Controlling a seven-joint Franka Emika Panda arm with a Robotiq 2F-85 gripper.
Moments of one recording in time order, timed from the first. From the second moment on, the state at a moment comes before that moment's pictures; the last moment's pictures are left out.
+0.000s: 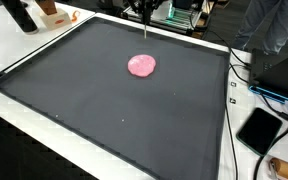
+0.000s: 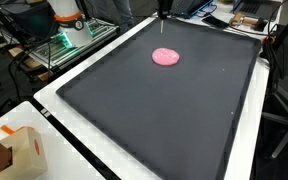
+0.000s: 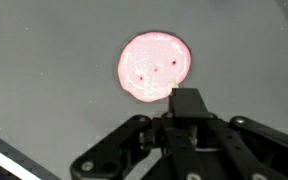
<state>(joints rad) 0.10 -0.08 0.13 -2.32 0.01 2.29 -0.64</state>
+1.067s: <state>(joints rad) 0.13 -0.13 0.13 -2.18 0.01 2.07 -0.49</state>
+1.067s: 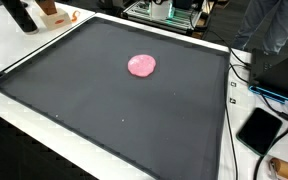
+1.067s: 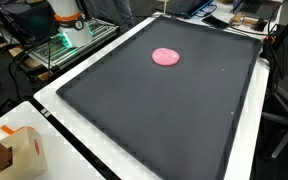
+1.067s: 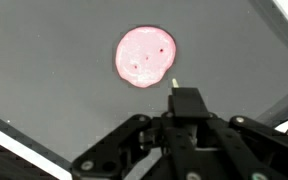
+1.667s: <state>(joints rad) 0.11 -0.09 0.06 -2.12 0.13 2.05 -0.54</state>
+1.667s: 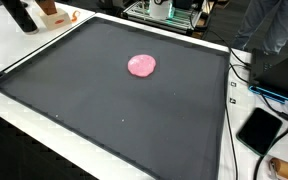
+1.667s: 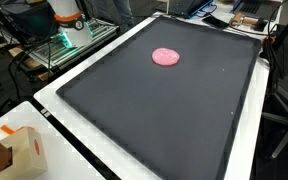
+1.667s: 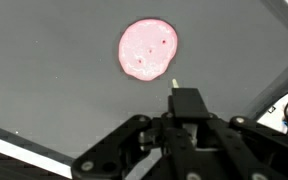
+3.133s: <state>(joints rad) -0.16 0.22 -0.06 -2.03 0.70 1.77 -1.13</state>
